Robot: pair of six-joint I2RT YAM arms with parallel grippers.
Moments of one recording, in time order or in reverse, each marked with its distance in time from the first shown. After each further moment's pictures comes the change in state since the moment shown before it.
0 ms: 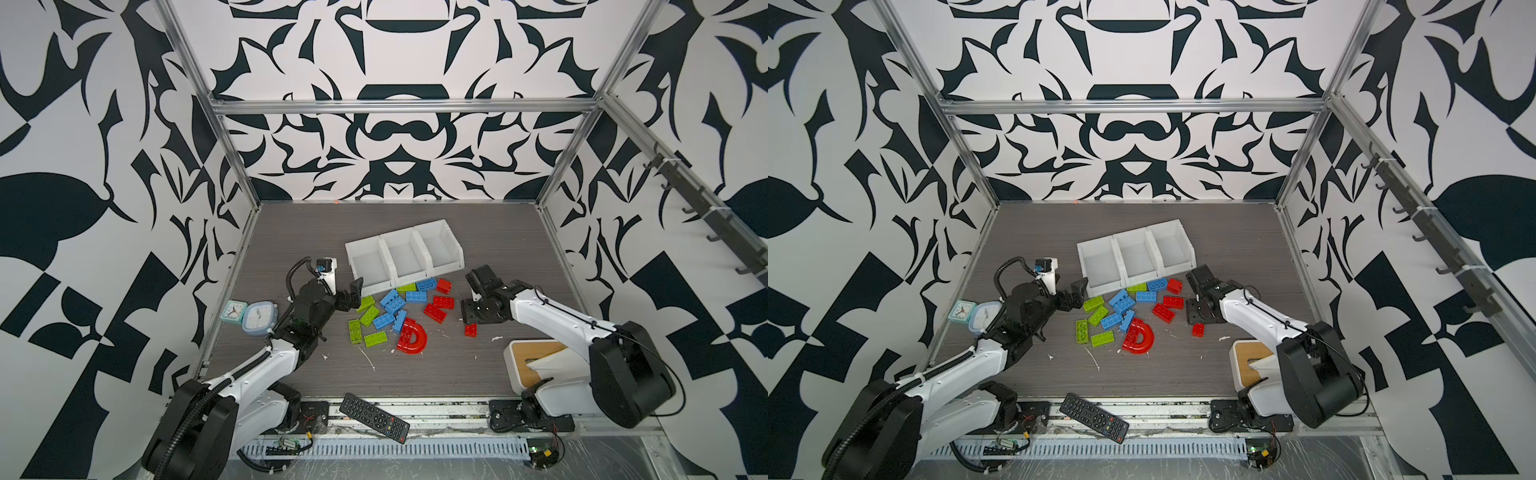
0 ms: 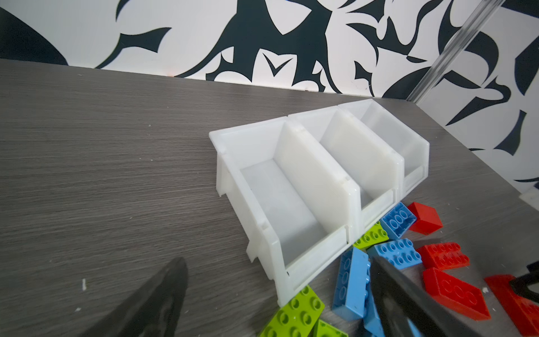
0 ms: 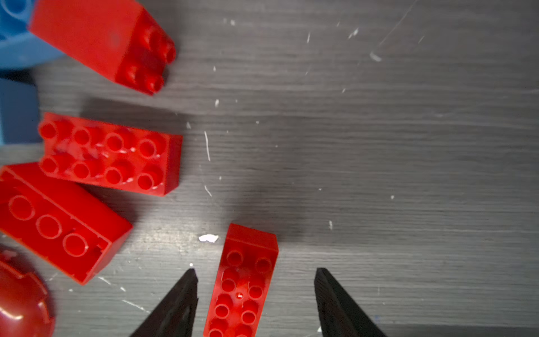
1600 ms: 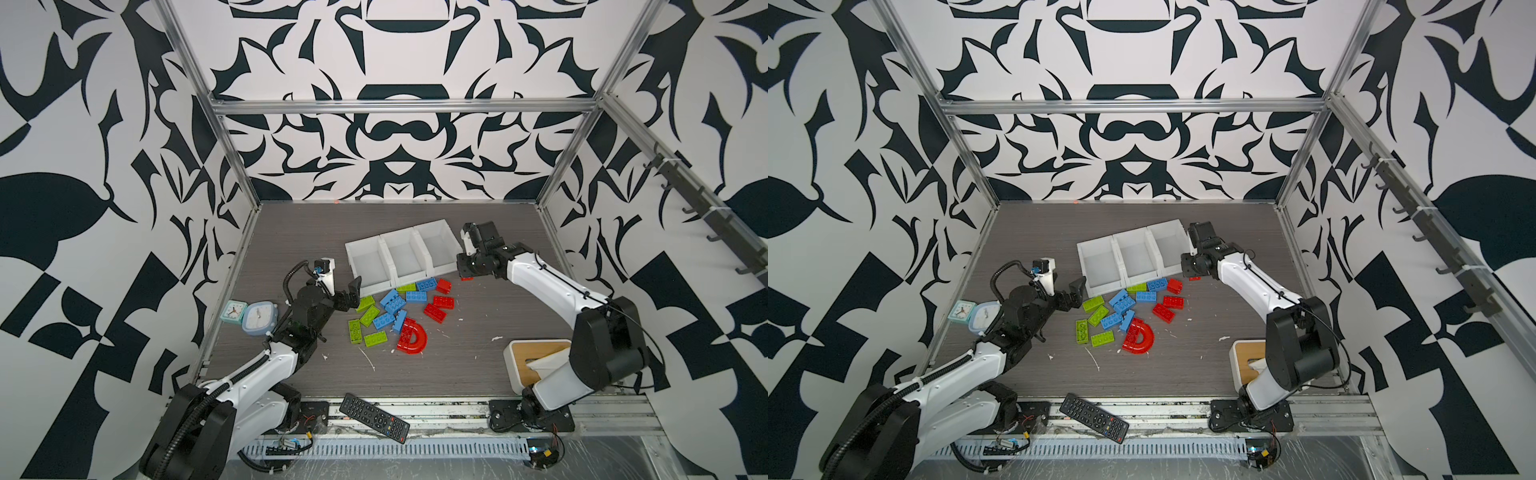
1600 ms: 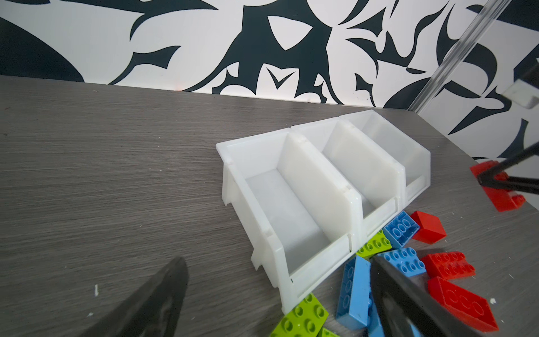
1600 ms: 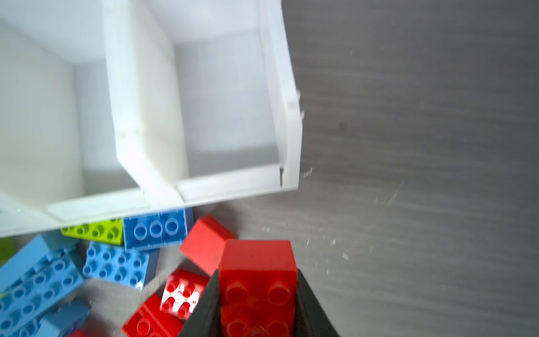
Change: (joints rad) left arm 0.000 -0.035 -0.024 0.038 -0.053 0.013; right arm -0.113 0.212 0.444 0.081 -0.053 -0.237
